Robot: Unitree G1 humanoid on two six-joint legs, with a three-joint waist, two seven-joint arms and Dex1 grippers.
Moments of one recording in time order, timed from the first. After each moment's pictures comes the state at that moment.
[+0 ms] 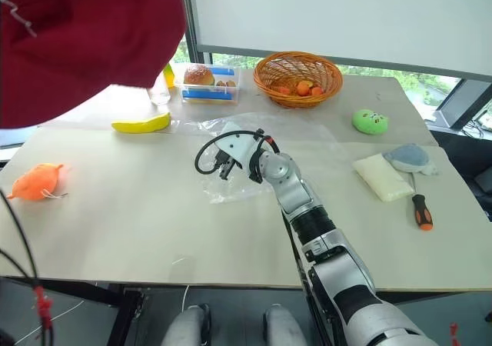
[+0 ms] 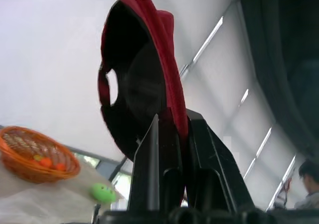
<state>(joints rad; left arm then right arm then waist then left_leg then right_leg) -0.56 0.71 0.85 -0.02 -1.84 0.93 -0.29 -0.88 -0.14 0.30 0.45 -0.17 0.05 0.52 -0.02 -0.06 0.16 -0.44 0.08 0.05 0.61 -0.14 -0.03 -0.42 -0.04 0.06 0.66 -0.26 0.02</state>
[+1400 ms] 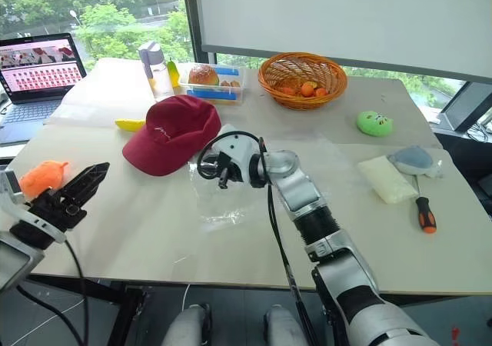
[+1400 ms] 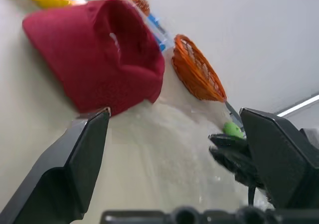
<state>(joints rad) 0.03 0.65 0.67 -0.38 -1.60 0.83 -0.03 -0.87 -0.22 0.29 0.28 0.11 0.34 0.96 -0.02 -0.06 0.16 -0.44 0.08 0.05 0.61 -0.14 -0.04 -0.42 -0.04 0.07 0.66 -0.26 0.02</state>
